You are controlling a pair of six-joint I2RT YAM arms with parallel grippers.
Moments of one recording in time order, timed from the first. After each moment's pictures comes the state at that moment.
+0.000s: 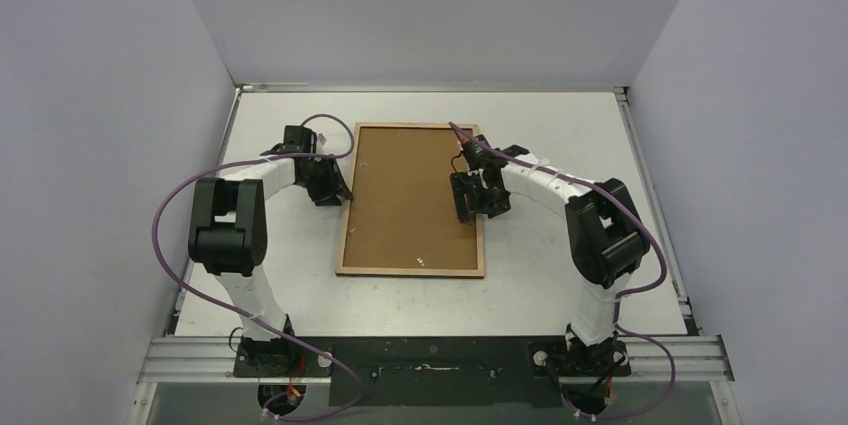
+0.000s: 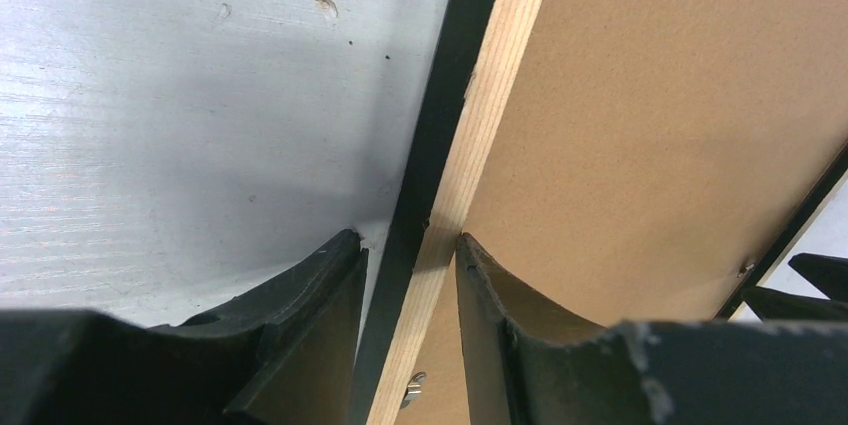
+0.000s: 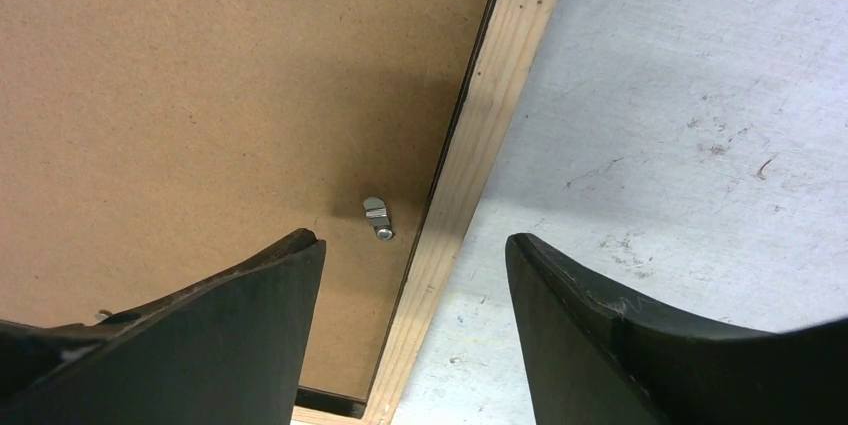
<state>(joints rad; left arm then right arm) -0.07 1.86 1.14 -0.42 0.32 -0.47 0.54 1.84 1.29 -0.71 0.00 0.32</state>
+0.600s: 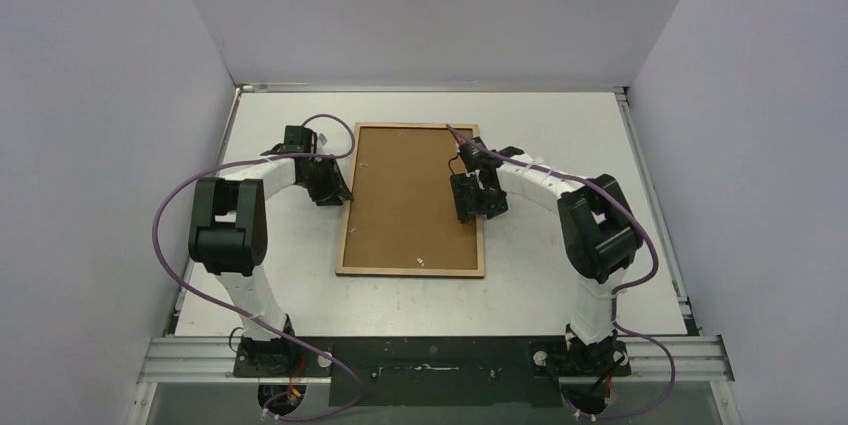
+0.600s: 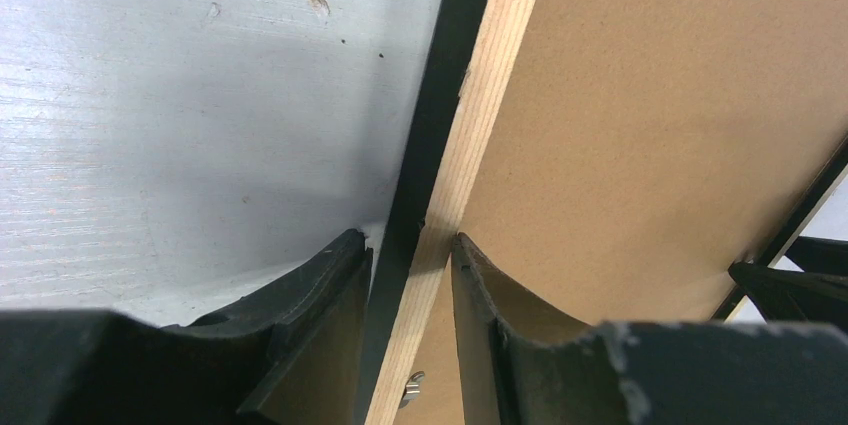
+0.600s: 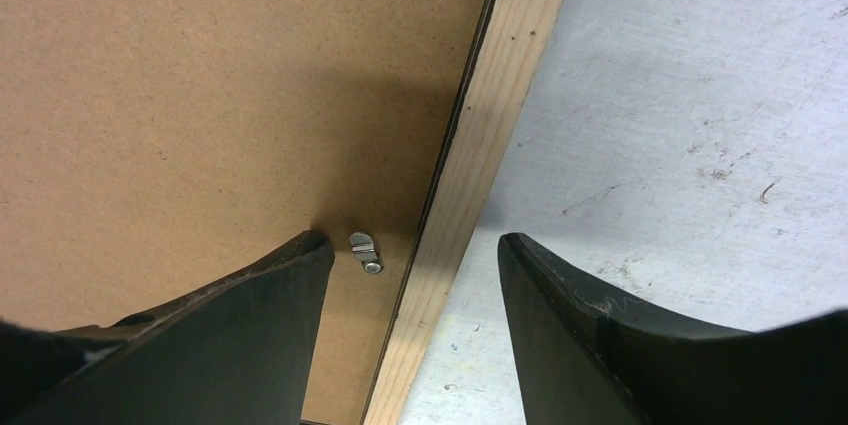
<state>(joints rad) -0.07 1.86 1.14 -0.42 0.33 -0.46 0.54 1.89 1.30 -0.69 0.04 0.32</state>
